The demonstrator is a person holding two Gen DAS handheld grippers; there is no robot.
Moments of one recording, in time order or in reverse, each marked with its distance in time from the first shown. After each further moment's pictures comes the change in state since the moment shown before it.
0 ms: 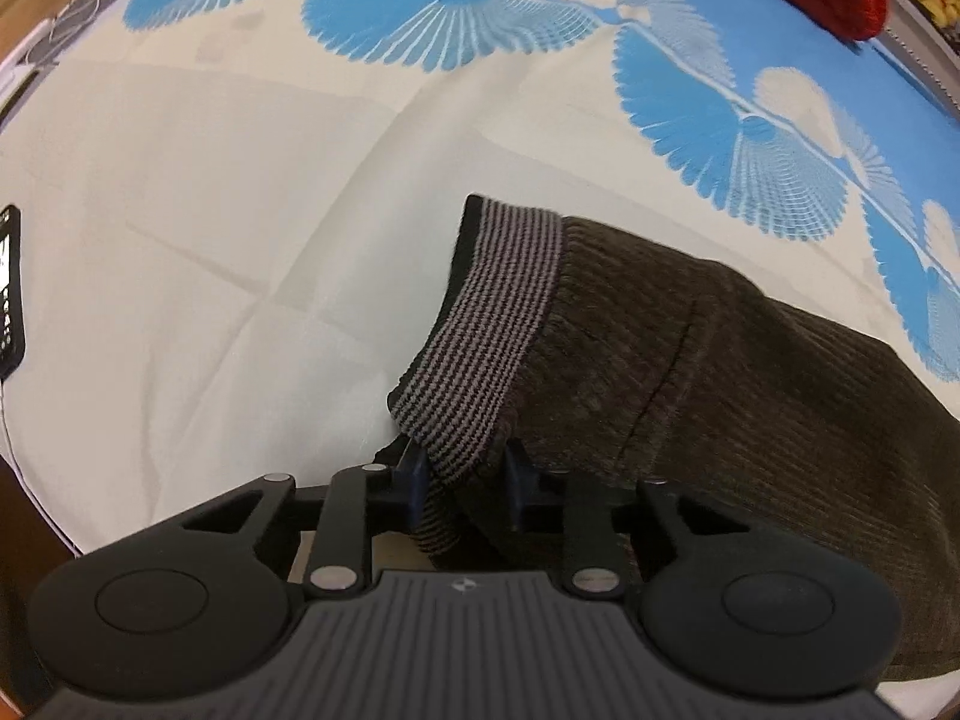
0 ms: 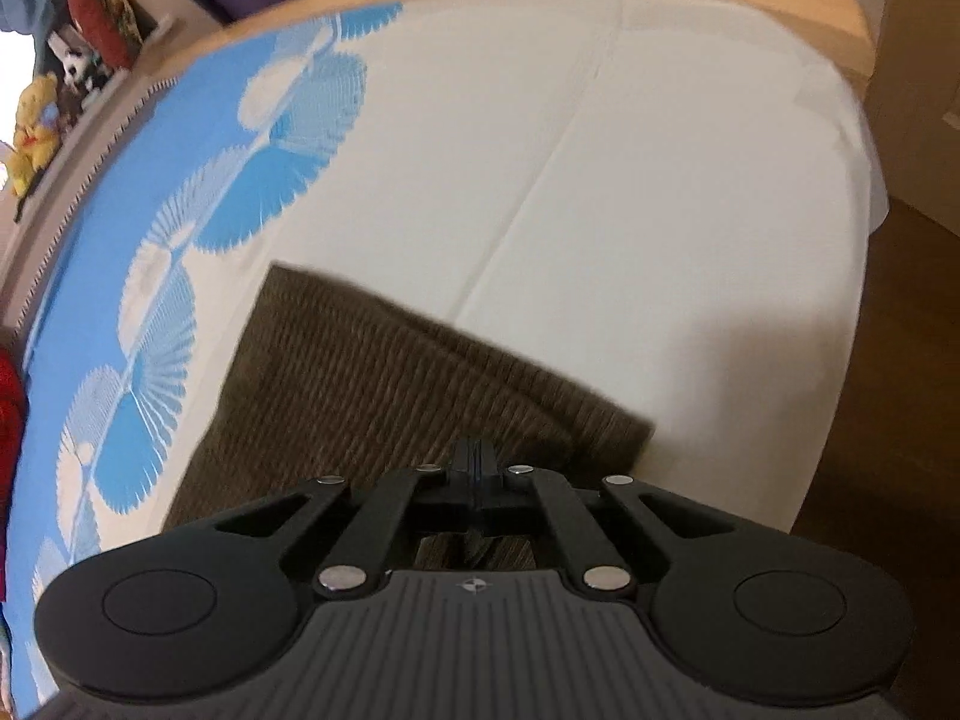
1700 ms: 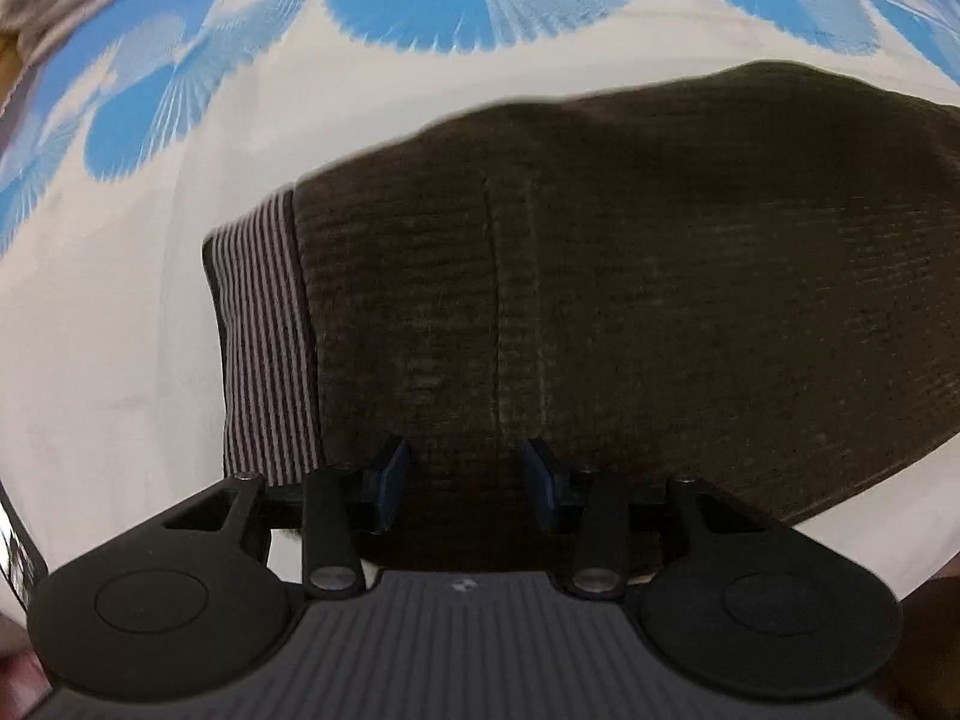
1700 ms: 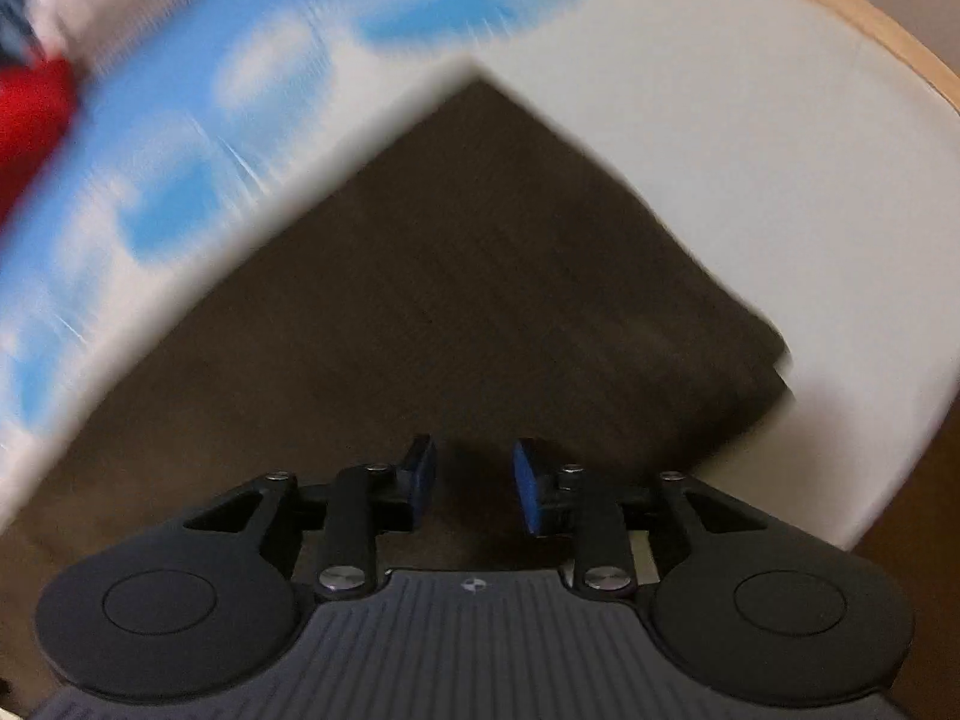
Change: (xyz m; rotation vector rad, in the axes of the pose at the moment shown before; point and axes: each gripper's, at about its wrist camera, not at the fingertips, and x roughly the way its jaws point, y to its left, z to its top) left arm 0.021 -0.087 -0.036 0.594 0.014 0.051; right arm 0.037 0.074 -0.049 -0.485 0.220 -0.057
